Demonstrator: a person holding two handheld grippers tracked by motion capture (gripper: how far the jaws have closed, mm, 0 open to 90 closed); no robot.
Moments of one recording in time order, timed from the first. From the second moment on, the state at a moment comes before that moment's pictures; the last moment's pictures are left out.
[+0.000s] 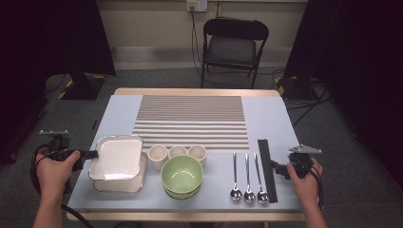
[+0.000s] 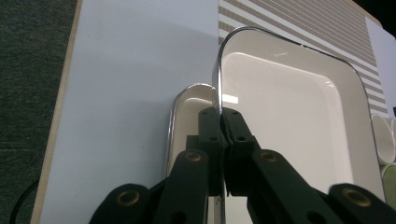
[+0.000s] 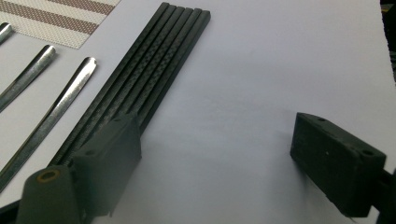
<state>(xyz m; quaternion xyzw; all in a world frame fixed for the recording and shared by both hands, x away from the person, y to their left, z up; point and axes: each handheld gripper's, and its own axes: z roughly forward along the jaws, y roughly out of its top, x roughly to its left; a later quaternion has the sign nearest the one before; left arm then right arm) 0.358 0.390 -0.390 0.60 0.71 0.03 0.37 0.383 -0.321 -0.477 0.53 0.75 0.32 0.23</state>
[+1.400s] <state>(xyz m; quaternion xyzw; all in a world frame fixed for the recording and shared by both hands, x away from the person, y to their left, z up) 0.393 0.372 -0.356 0.59 0.71 0.04 0.38 0.383 -0.321 -0.477 0.53 0.75 0.32 0.23</state>
